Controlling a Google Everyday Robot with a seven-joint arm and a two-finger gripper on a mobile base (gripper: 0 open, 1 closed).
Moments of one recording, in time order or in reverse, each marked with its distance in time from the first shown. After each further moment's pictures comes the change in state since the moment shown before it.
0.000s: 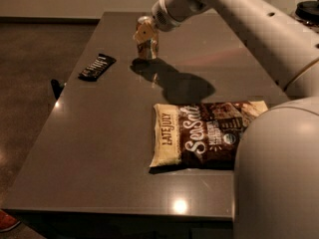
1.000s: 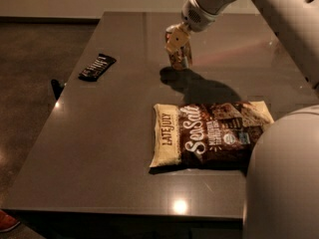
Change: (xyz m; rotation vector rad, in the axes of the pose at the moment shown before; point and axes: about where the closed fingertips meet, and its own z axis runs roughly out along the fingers) arm 0.068 -0.013 -0.075 -0.025 0.251 -0.096
